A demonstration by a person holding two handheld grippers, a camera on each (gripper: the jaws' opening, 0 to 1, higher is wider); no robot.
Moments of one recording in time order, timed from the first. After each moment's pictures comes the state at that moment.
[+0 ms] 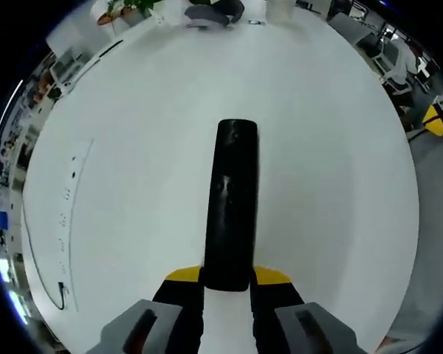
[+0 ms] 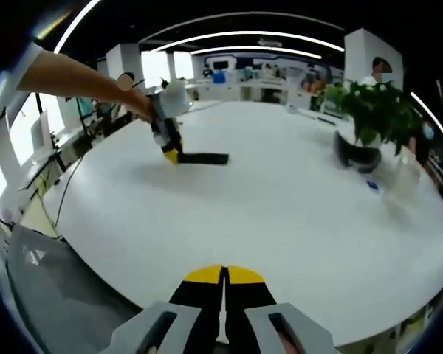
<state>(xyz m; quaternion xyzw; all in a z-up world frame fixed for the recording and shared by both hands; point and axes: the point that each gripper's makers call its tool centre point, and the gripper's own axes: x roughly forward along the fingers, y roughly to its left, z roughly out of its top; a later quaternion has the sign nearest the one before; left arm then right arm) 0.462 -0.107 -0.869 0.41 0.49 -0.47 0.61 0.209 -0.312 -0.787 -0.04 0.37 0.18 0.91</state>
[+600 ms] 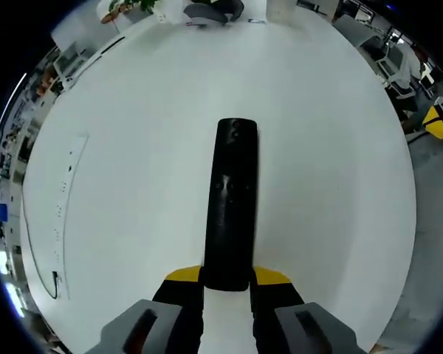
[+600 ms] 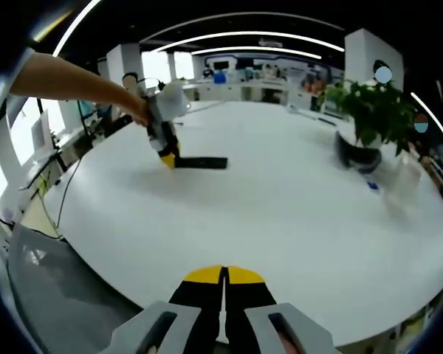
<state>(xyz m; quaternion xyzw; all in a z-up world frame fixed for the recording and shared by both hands) 0.436 -0.109 -0.869 0.40 0.50 -0.46 0.61 0.208 -0.311 -0.786 -0.04 0.37 0.18 0.91</state>
